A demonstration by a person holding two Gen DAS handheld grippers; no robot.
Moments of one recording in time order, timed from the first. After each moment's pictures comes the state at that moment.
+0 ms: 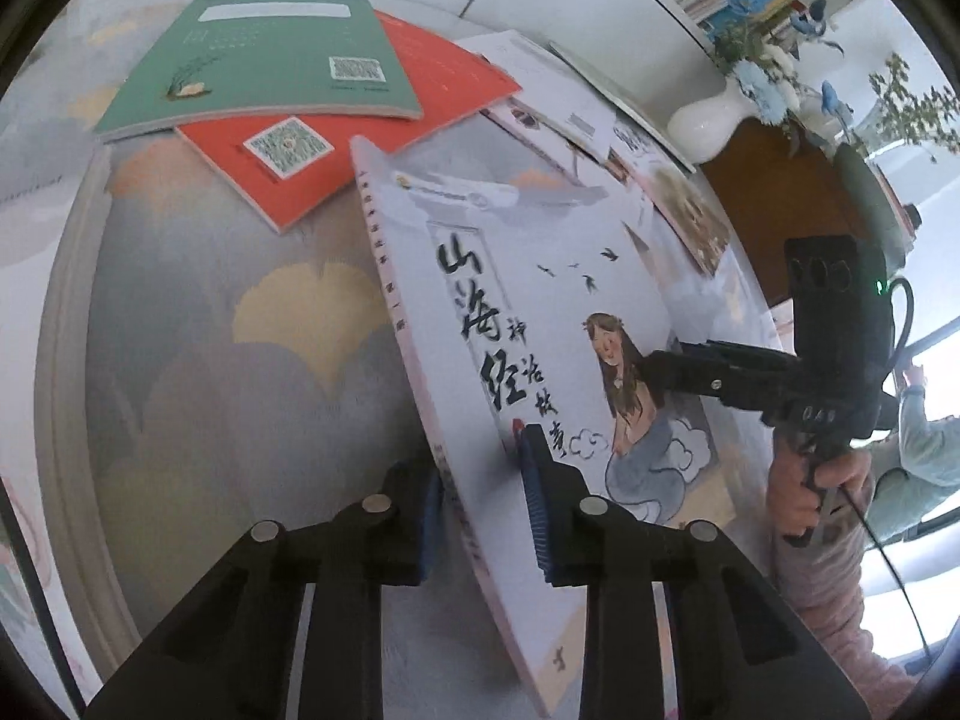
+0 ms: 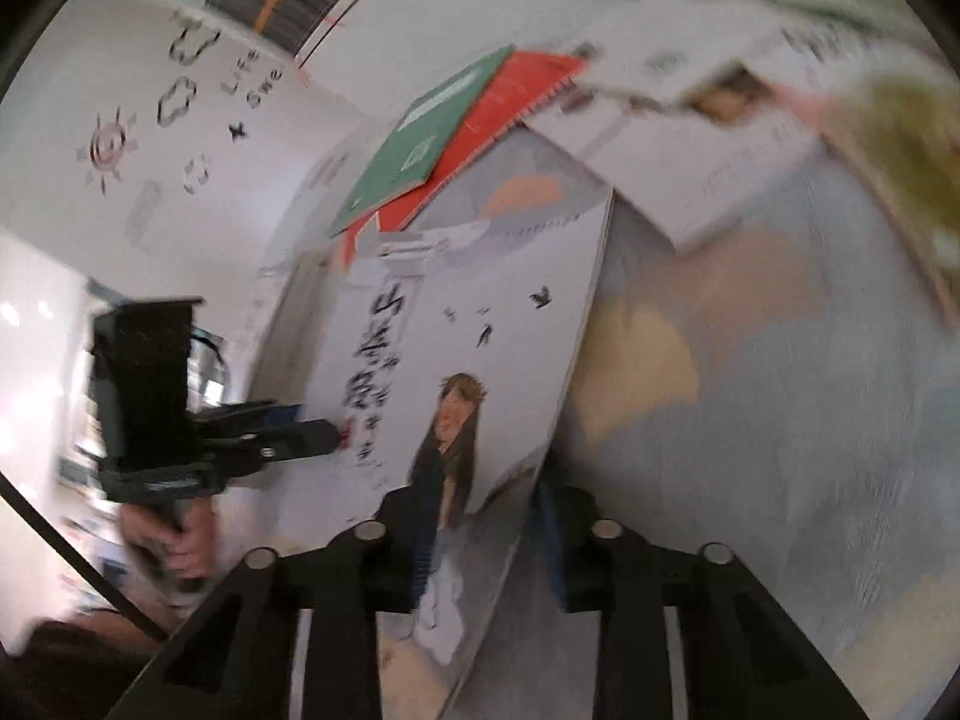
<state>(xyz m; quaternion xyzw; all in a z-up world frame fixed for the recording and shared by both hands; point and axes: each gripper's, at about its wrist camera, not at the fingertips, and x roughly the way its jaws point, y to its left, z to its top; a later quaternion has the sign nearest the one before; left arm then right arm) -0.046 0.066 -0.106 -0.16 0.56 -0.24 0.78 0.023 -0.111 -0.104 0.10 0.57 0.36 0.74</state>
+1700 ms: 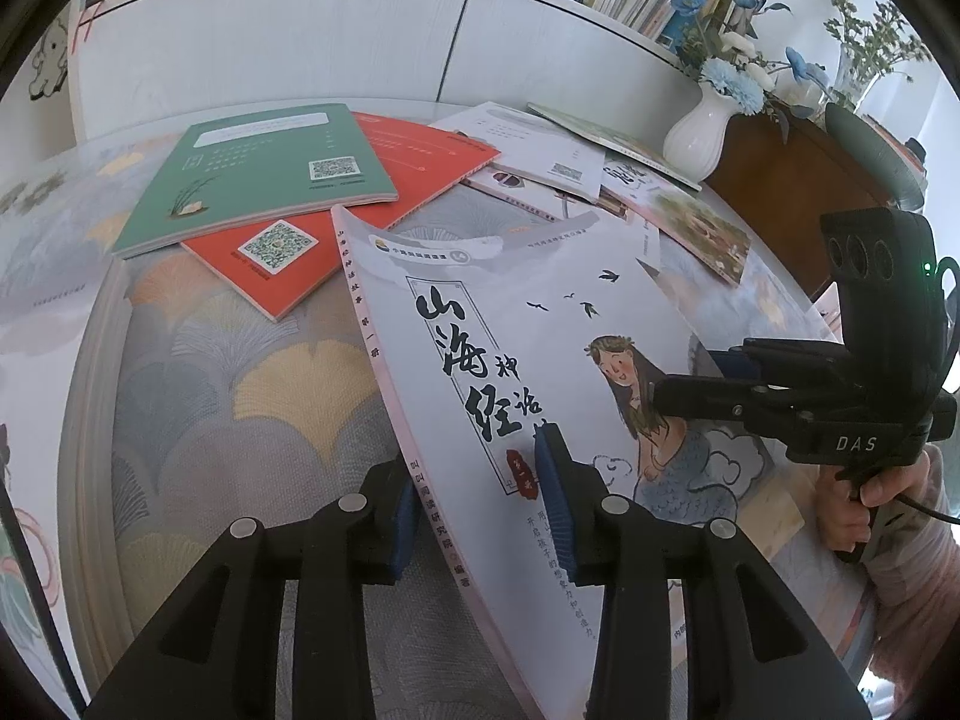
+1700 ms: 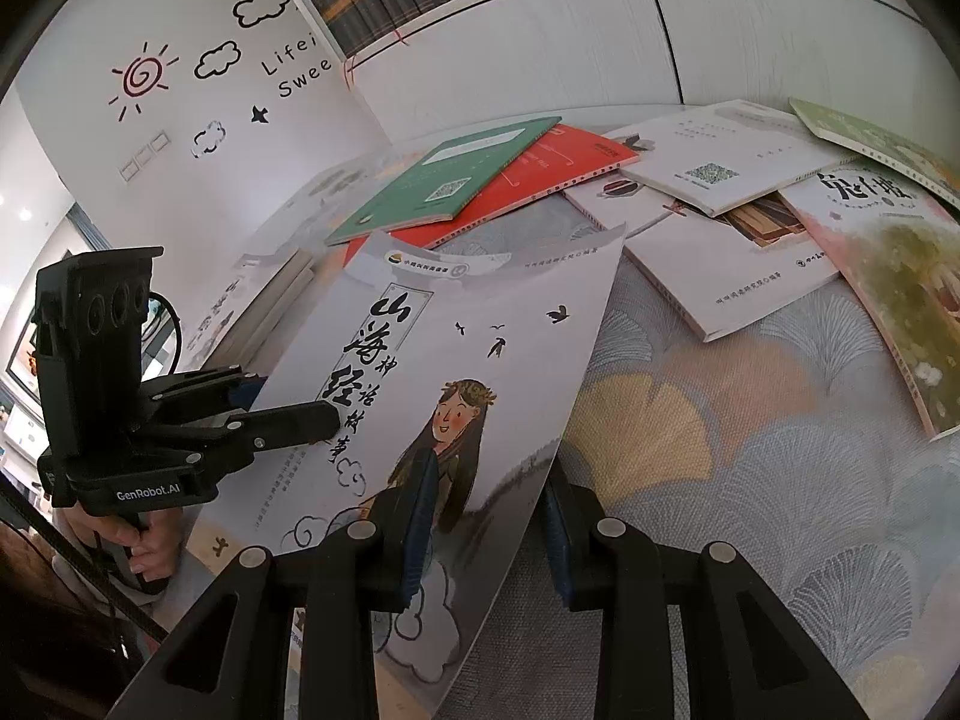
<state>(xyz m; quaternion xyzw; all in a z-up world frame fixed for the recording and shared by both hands) -0.064 0.041 -0.103 -0.06 0.45 -0.20 0.87 -0.004 -0.108 -0.095 0.02 0.48 0.35 0.80</state>
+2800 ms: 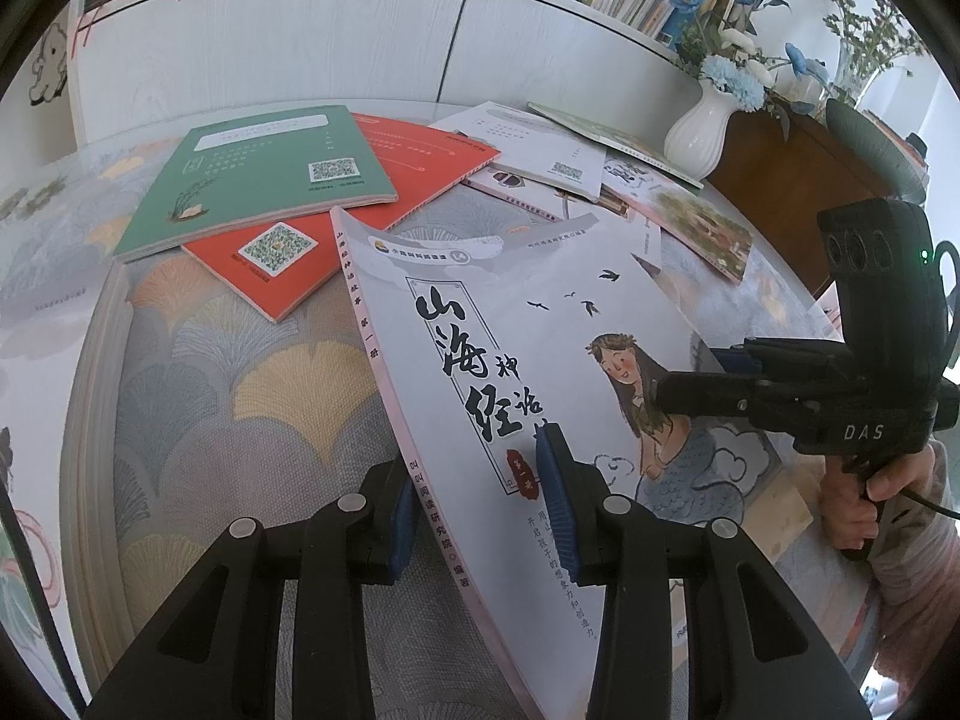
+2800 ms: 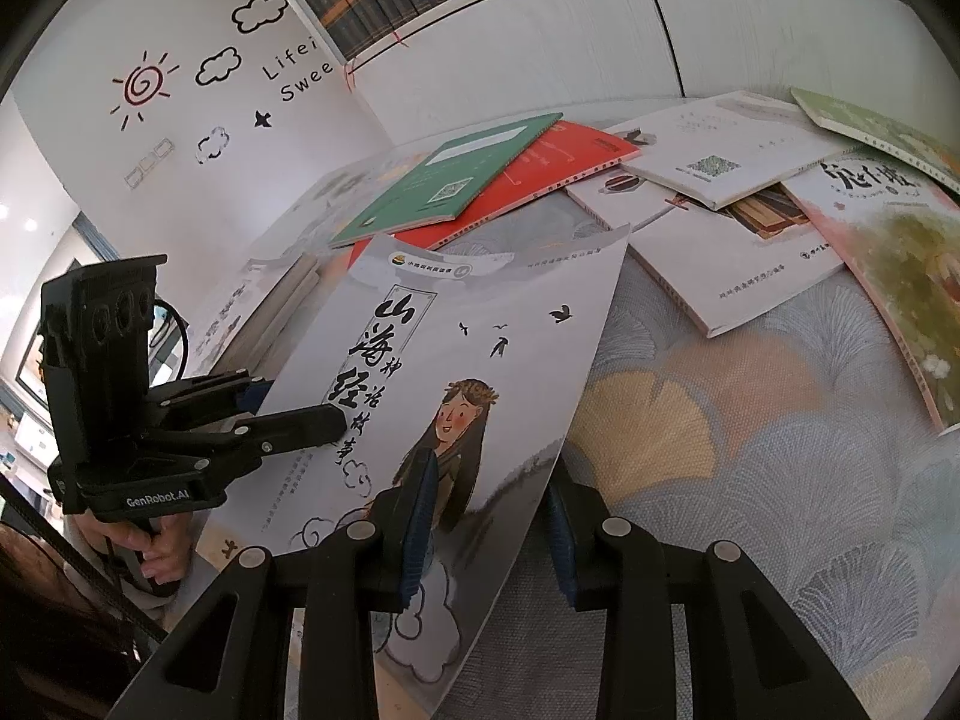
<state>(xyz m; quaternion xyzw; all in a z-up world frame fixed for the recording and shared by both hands) -0.064 0.040 -0.103 -0.06 0.45 -0.20 0.87 -0.002 -0.110 -0.096 0.04 0.49 0.36 0.79</state>
